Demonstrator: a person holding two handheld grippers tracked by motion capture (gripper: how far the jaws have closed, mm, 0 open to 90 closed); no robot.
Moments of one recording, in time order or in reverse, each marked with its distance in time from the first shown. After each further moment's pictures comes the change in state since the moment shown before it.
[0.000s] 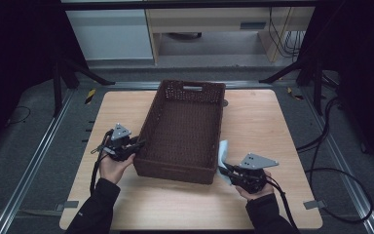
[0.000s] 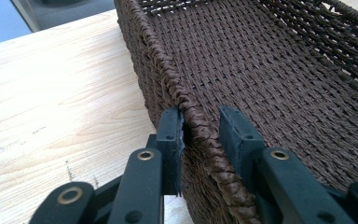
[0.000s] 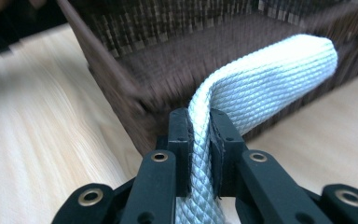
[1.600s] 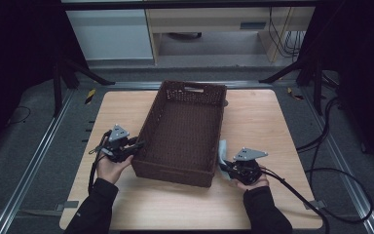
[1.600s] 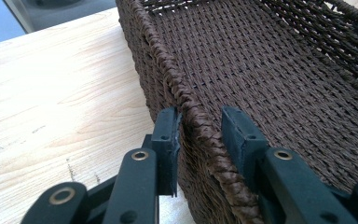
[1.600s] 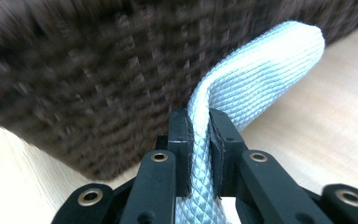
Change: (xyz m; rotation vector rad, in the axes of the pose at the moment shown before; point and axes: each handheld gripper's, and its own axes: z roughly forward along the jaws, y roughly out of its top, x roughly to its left) left arm 0.003 -0.004 -0.004 -0.003 -0.018 0.013; right arm -0.030 -0.016 0.037 0.146 -0.049 0.038
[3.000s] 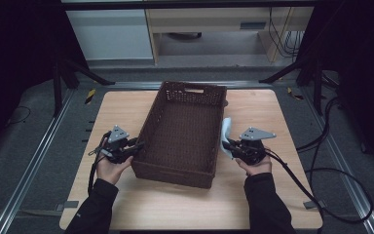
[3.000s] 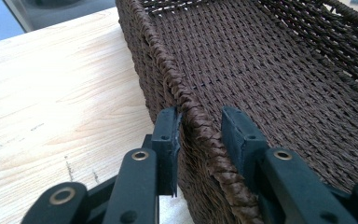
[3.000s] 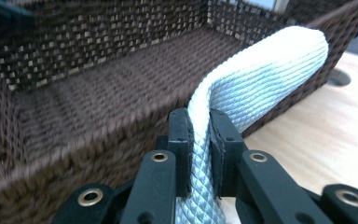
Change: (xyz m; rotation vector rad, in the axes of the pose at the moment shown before) left arm -0.002 -0.001 -0.002 -0.001 -0.002 -0.002; right arm -0.025 0.051 -0.013 -0.134 -0.052 0.000
